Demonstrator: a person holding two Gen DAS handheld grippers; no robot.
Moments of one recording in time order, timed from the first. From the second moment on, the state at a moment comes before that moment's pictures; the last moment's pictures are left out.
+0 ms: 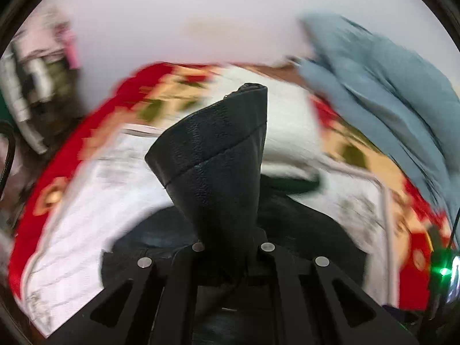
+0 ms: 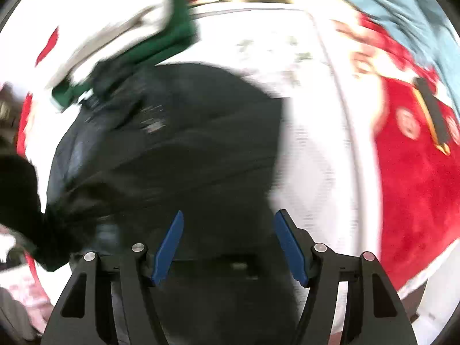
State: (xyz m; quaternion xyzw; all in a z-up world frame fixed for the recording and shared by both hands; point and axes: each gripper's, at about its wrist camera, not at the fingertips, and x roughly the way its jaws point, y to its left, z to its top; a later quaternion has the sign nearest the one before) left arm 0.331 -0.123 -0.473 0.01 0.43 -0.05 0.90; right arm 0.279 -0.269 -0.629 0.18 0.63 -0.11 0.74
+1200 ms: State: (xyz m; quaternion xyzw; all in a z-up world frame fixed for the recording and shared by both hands) left arm 0.335 0.032 -0.617 0.05 0.60 0.21 0.77; right arm 0.349 -0.307 -0.725 0.25 0.69 -0.01 0.68
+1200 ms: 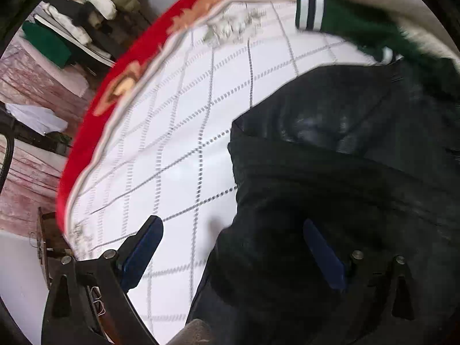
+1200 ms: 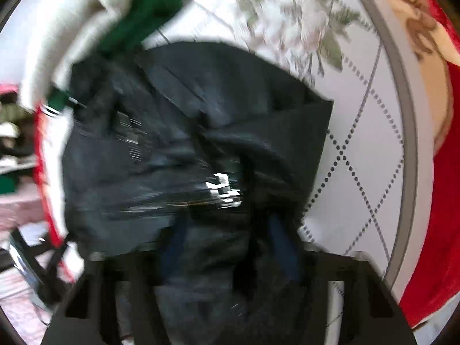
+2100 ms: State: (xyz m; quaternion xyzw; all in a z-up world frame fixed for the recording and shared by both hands) left arm 0.317 0.049 -0.639 0.00 0.63 0.11 0.76; right arm 0.304 -0.311 -0.740 0.30 0.70 -0.02 0.65
